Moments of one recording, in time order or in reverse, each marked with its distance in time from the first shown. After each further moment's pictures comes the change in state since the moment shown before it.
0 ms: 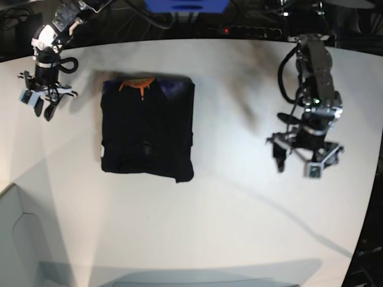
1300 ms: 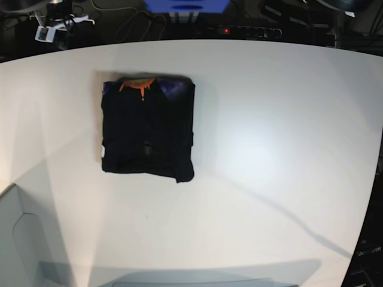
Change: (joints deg) left arm 49.9 16.0 -34.6 -3.6 -26.2 -0.4 -0.6; right arm -34.0 1.1 -8.8 8.3 9.3 0.0 0.3
